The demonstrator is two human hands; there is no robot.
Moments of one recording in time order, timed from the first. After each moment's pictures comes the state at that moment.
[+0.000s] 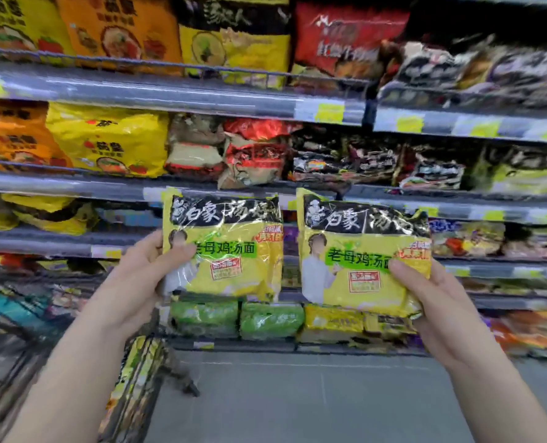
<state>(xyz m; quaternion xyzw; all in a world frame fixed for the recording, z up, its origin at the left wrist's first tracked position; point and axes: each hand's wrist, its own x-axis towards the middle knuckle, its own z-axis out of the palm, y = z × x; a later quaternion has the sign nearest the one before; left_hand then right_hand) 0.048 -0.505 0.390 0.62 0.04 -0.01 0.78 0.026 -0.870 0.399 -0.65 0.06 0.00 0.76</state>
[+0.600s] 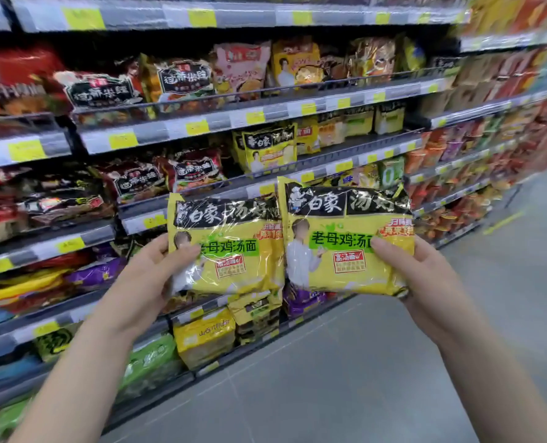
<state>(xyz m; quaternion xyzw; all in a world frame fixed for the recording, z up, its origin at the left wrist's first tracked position) 0.018 -0.899 0.419 0.65 -0.15 -0.18 0.73 -0.152 -1.210 0.423 -0.62 0.14 -0.20 0.74</state>
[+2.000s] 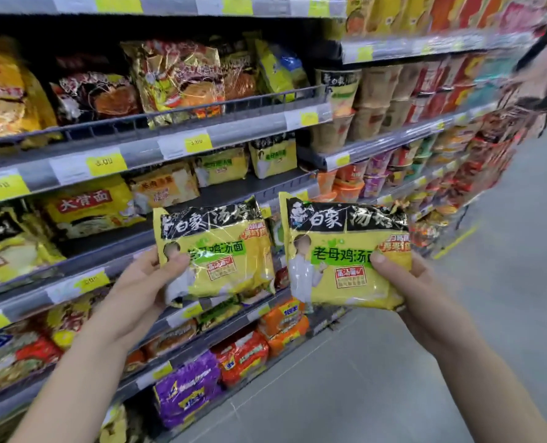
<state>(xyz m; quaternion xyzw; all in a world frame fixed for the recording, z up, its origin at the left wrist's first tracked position) 0.185 -1.503 0.397 0.60 -0.15 -0.22 0.75 -0.017 -1.799 0.400 -0.61 0.17 -0.21 0.74</state>
